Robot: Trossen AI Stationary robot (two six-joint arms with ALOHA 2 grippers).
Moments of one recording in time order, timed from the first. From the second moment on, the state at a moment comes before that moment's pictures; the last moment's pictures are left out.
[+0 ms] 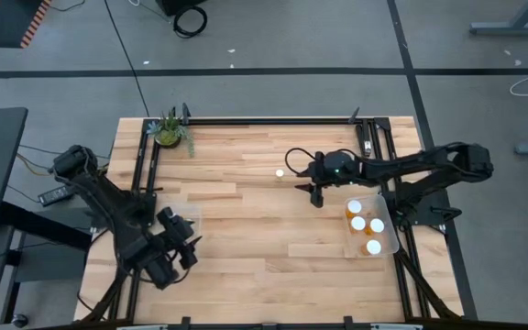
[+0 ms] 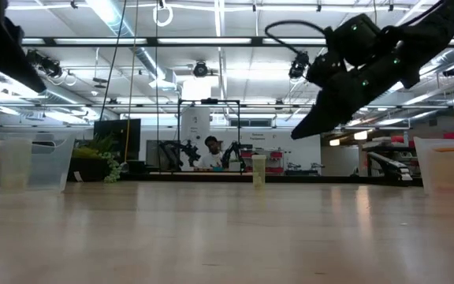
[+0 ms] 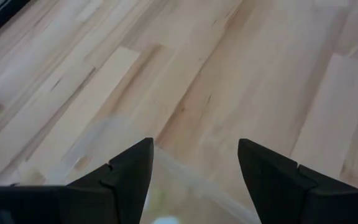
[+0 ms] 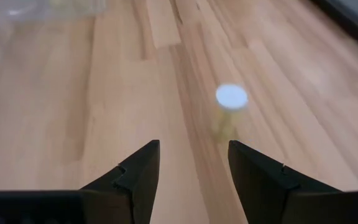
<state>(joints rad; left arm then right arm) -0.88 1.39 0.91 -1.02 -0.79 -1.35 -0.22 1.29 0.47 0.27 -0.05 0.00</state>
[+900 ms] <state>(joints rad) -0.78 1.39 0.91 -0.77 -0.84 -0.96 -0.34 1.75 0.66 0.39 -0.14 -0.04</state>
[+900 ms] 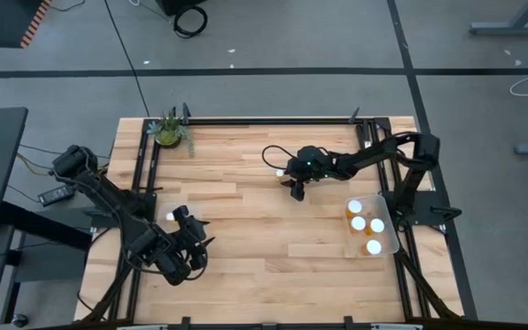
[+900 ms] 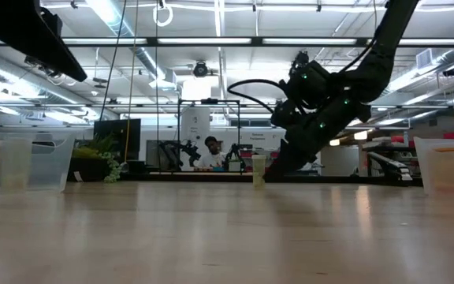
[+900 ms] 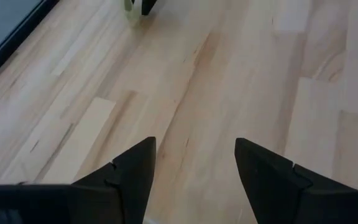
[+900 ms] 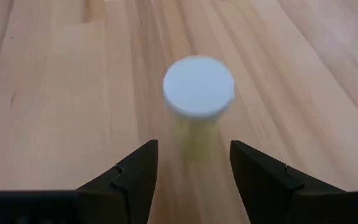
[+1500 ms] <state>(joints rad) -0.76 1.39 0.91 -0.61 -0.84 -0.80 -0.34 1.79 0.71 0.39 -0.14 -0.07</state>
